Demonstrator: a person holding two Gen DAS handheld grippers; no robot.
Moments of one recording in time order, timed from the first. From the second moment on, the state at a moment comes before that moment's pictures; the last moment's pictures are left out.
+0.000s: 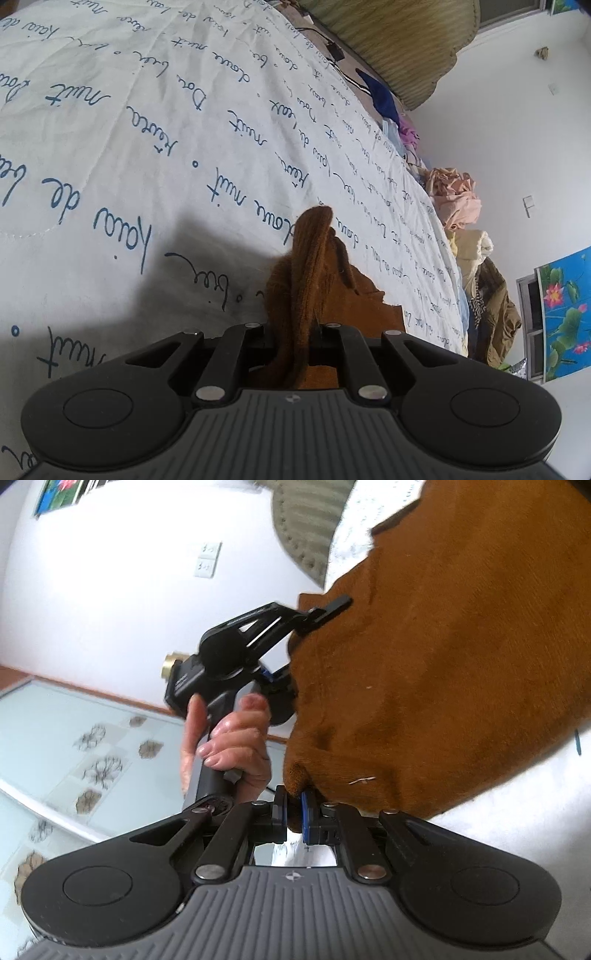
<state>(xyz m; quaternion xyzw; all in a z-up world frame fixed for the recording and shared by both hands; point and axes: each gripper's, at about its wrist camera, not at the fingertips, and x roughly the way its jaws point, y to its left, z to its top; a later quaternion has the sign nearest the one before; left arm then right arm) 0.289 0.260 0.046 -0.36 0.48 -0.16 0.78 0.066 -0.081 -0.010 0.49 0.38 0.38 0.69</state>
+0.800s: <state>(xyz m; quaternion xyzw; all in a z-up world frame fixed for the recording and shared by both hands) 0.299 0.275 0.020 -0.35 0.50 -0.18 0.77 0.034 0.056 0.011 -0.36 0.16 0.41 0.82</state>
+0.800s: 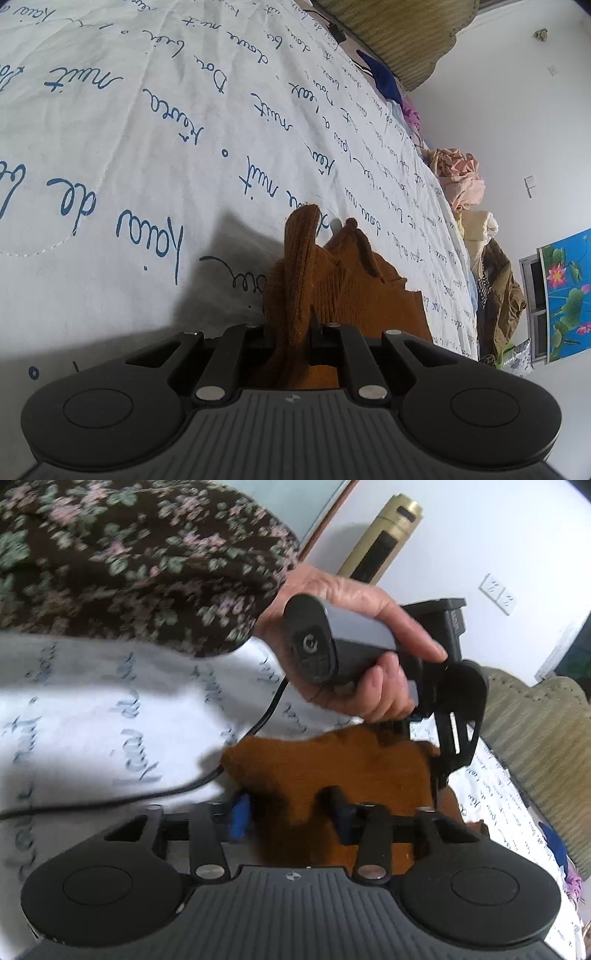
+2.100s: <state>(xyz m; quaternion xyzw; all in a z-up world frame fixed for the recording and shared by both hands) 0.315 0.066 0.116 -0.29 0.50 -0.19 0.79 0.034 -0.086 0.078 -0.07 0.11 0.28 0.95</state>
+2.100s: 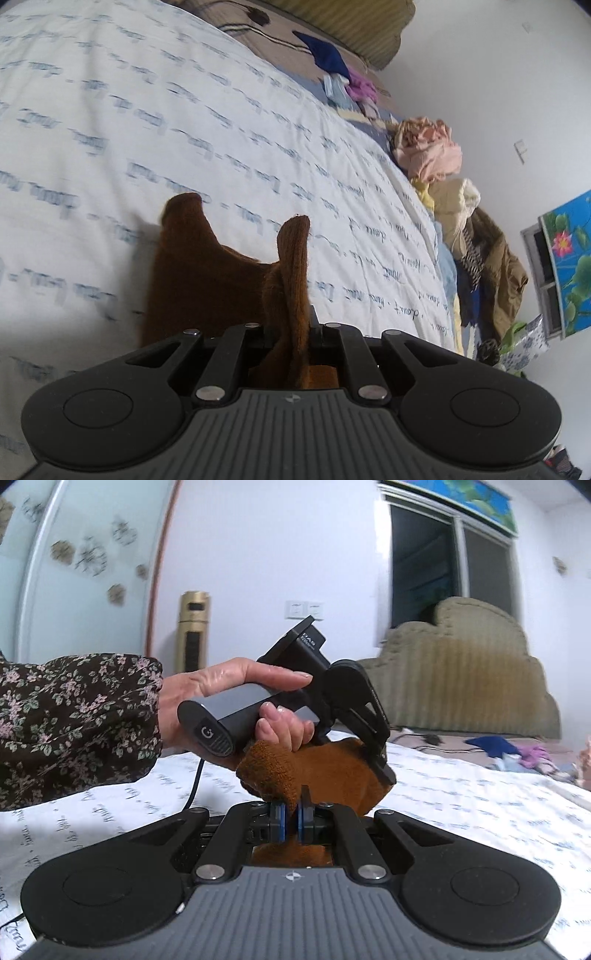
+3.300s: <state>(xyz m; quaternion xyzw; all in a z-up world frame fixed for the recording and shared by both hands) 0.302 -0.096 0.115 -0.17 0.53 -0.13 0.82 0.067 -0.283 -0.084 0.60 0.29 0.15 0.73</state>
